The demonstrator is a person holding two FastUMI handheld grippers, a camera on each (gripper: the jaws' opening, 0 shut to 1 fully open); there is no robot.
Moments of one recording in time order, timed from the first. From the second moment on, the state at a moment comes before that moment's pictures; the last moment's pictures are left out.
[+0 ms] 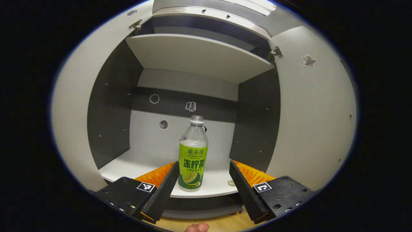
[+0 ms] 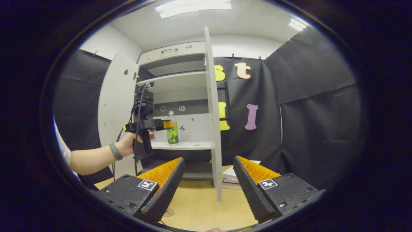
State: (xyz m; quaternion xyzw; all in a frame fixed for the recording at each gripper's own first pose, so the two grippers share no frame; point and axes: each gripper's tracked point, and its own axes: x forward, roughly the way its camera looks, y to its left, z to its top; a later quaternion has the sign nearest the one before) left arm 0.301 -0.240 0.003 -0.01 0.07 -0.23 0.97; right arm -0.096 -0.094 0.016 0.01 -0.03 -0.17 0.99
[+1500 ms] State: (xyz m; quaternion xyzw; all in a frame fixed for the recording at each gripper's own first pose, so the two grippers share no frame) left arm 0.265 -0.206 0.046 0.03 0.00 -0.22 0.97; right arm -0.067 -0.088 0.029 0.02 -0.05 -0.13 0.99
